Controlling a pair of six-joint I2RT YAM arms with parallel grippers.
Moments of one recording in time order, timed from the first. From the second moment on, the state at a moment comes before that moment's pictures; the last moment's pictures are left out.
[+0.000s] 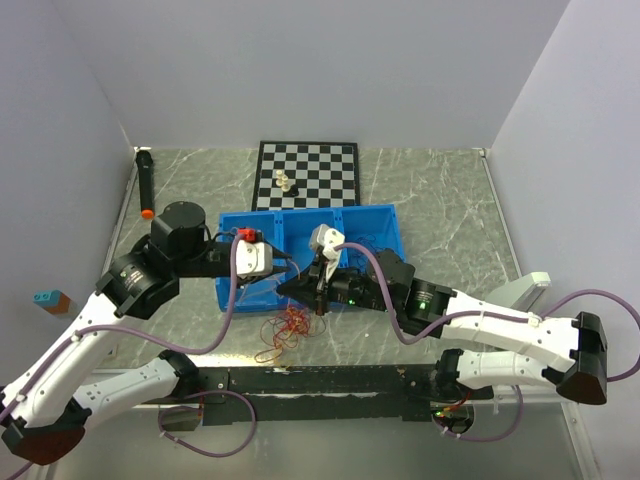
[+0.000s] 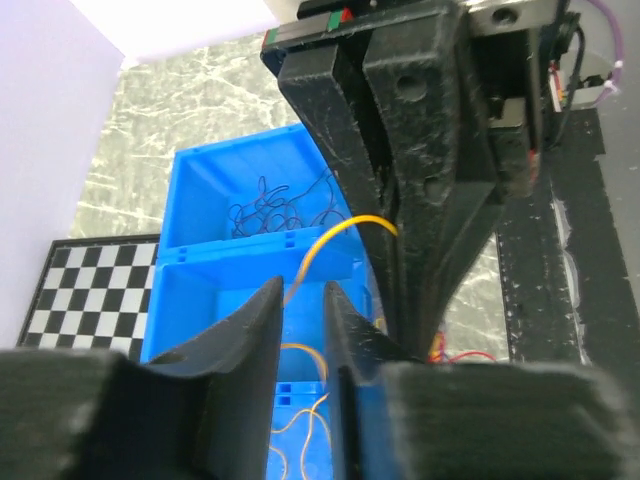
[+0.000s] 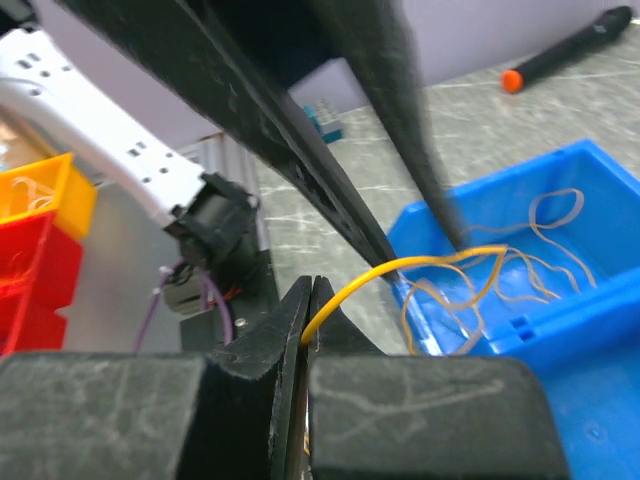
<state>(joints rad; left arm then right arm) -0.71 0.90 1.19 -0.62 0.66 0.55 1.17 1.04 0.86 0.16 -0.14 0.18</state>
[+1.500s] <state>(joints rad) -0.75 0.88 1.51 -0.52 0.53 0.72 1.13 0.89 0.51 0.11 -0.07 0.34</state>
